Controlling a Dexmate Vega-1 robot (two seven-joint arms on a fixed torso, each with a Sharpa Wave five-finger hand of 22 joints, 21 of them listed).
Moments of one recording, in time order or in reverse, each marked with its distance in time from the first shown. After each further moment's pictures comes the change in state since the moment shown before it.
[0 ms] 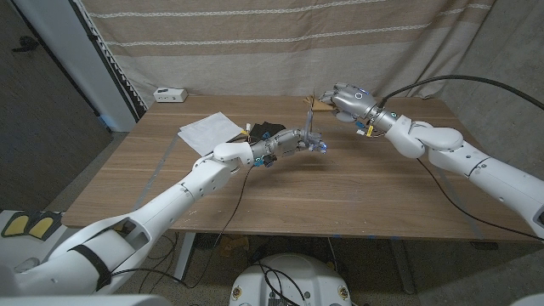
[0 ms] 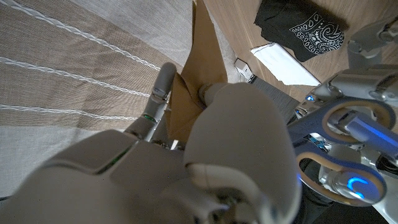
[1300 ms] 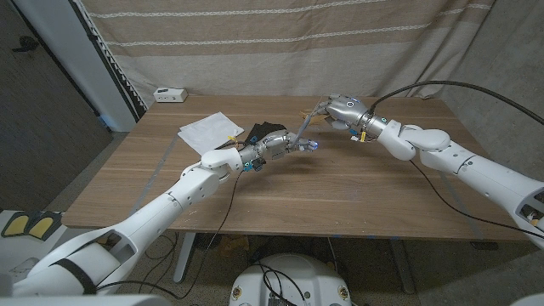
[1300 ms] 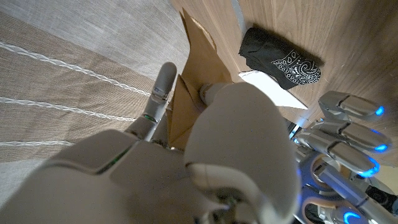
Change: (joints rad) left arm 0.074 0.055 -0.056 -0.032 -0.056 -0.033 0.017; left_hand 0.180 0.084 0.017 -0.027 -0.037 0.009 -0.075 -0.157 -0.296 0.030 -0.059 -0.252 -0.172 -0.149 0.033 -0.086 0.003 -0.001 0.002 0.073 -0.257; right arm 0.067 0.060 -0.072 0.110 -0.007 -0.027 0.029; right_hand 0.000 0.000 0.000 0.003 -0.001 0.021 -0.021 -0.005 0.001 0.000 0.000 0.000 -0.004 0.004 -0.004 -0.001 -0.003 0.000 0.000 0.000 0.000
